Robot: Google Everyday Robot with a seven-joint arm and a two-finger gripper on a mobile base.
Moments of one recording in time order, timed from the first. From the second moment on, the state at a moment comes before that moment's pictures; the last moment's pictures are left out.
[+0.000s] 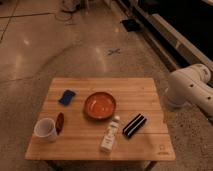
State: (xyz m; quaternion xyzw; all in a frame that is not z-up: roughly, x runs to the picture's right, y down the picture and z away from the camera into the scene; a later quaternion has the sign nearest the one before) arm 0.284 0.106 0.685 -0.28 0.02 0.02 0.96
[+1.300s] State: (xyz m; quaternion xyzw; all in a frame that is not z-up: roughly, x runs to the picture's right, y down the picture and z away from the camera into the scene) arm 0.285 0.106 0.684 -0.28 0.02 0.02 0.96
